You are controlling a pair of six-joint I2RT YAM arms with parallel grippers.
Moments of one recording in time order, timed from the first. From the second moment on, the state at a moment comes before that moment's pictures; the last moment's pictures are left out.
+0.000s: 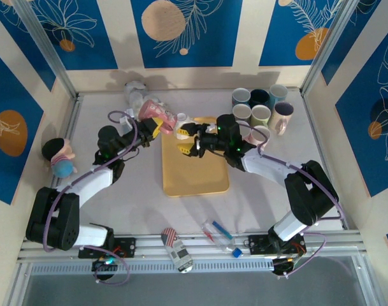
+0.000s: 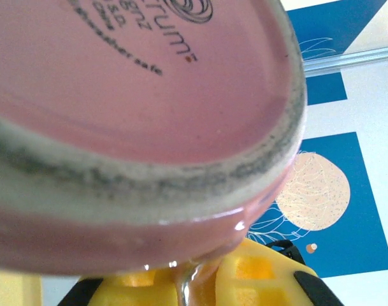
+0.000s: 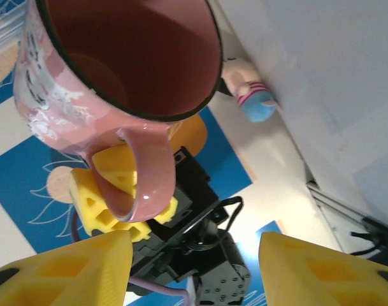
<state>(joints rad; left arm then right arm) -0.25 1.35 0.66 0.78 0.66 -1.44 0.61 1.57 0.95 0.41 -0.66 1.93</state>
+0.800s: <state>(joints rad) -0.25 1.37 0.68 0.81 0.65 -1.47 0.76 1.72 0.93 0.85 -0.23 2.06</state>
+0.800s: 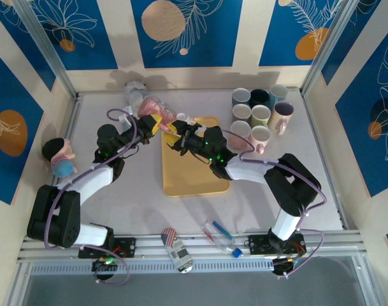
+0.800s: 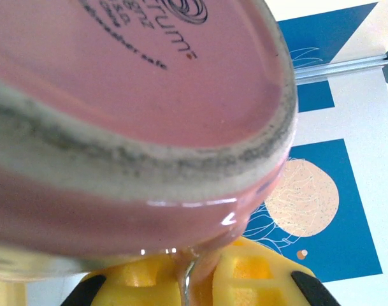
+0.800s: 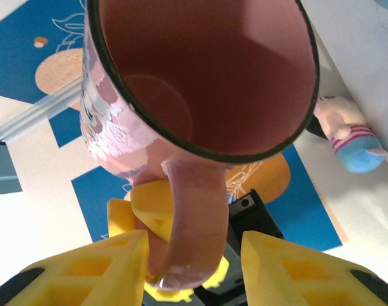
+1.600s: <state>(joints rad) -0.25 1.29 0.68 0.74 0.63 -1.42 0.80 1.81 0.98 1.01 -0.03 2.09</state>
